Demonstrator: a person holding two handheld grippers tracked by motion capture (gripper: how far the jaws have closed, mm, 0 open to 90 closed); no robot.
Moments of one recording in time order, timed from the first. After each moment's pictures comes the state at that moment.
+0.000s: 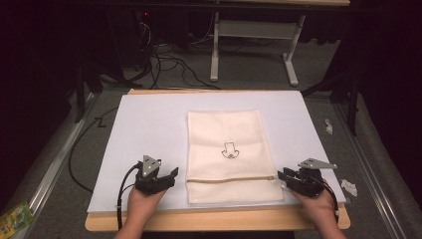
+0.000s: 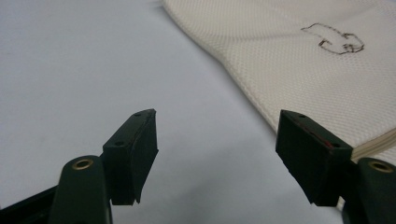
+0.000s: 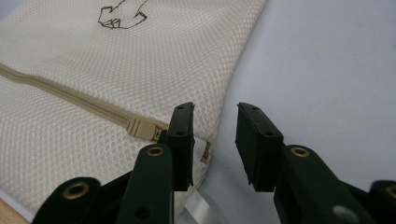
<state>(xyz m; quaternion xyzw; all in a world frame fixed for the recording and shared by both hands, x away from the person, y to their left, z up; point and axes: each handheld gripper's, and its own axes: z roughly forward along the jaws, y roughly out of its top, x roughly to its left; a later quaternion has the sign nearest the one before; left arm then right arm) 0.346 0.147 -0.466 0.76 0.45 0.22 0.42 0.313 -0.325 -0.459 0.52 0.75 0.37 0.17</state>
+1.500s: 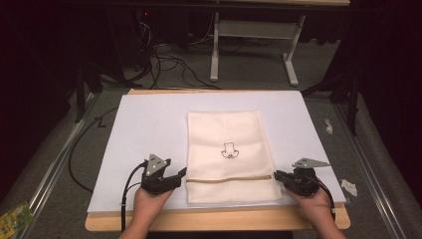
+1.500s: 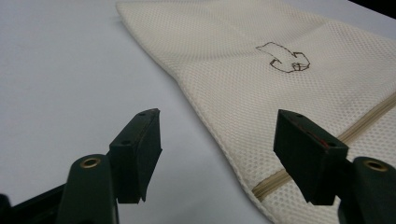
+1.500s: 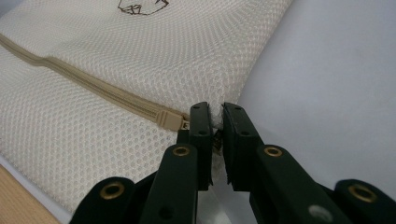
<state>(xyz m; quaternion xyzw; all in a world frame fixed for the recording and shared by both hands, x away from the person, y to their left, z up) 0.343 0.127 -0.456 0.76 0.42 0.18 0.46 0.317 -0.316 -0.462 0.50 0.77 0.37 0.14</state>
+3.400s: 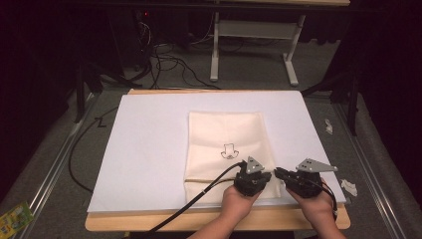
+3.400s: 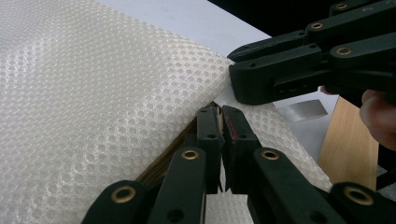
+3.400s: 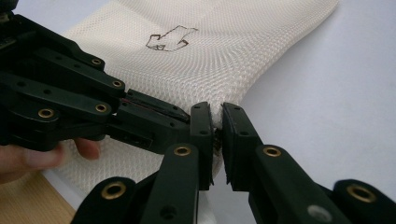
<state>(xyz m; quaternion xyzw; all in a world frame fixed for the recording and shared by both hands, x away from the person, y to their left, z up) 0.337 -0.112 -0.466 0.81 0.31 0.03 0.50 0.303 -0.312 -0.441 0.44 0.77 0.42 0.19</state>
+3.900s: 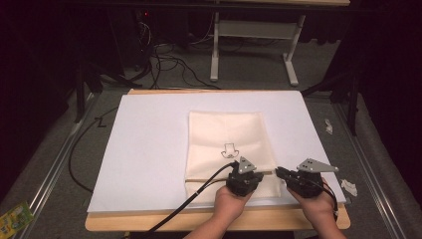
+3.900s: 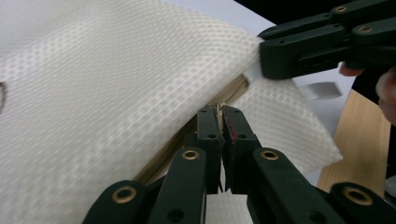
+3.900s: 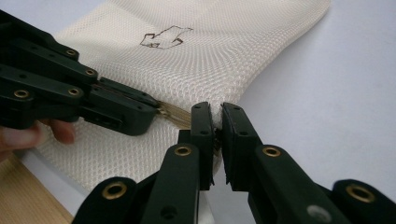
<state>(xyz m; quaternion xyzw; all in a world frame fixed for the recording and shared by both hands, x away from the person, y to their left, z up) 0.339 -0.087 -0.467 0.81 0.33 0.03 0.49 0.302 -0.315 -0.440 0.45 0.77 0.41 0.20</state>
